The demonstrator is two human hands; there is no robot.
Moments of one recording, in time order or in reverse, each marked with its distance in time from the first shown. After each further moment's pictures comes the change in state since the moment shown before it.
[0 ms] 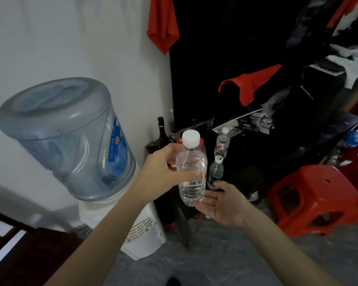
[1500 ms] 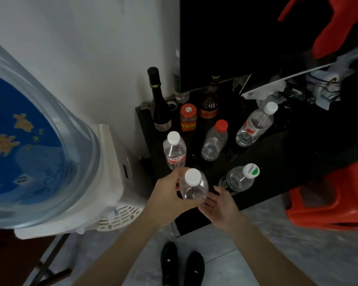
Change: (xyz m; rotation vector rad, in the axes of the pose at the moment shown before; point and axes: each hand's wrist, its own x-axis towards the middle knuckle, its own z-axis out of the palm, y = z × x) left_hand 0.135 -0.236 0.102 -0.017 -0.002 -0.274; right_hand 0.276 -0.042 -0.101 0.126 0.381 0.179
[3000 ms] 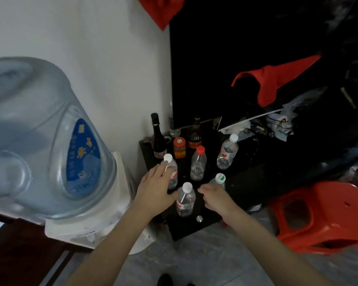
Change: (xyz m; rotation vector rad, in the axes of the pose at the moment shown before) left_hand -0.038 0.086 -0.042 0.797 0.056 0.096; right_hand -0.174 -0.020 0.025 -0.982 0.059 -0.543
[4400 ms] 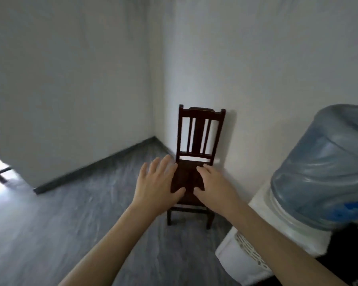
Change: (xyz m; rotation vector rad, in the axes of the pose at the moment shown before) left_hand -0.547 -0.134 -0.128 0.263 0.453 -1.168; right_hand -0.318 -0.027 0.442 -1.218 -0.642 -1.440
